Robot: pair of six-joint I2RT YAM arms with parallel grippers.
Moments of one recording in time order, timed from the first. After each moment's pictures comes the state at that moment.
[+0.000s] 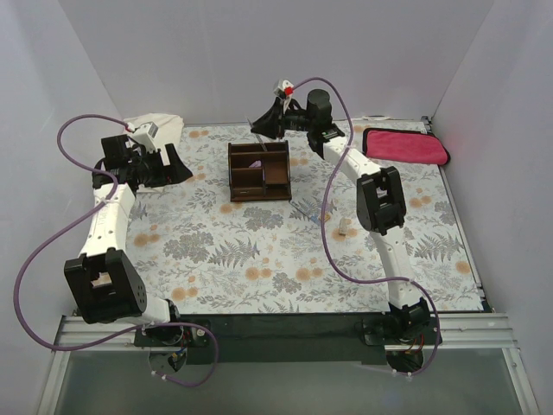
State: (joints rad) left arm 0.21 1.42 1.21 -0.50 0.57 -0.06; right arm 0.45 2.45 2.17 0.36 -1.01 0.11
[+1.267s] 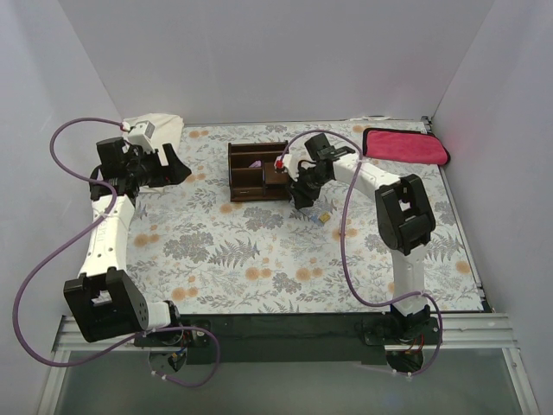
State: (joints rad) left arm 0.21 1.31 1.15 -0.42 0.58 -0.07; right arm 0.49 2.07 1.58 -0.67 -0.55 -0.70
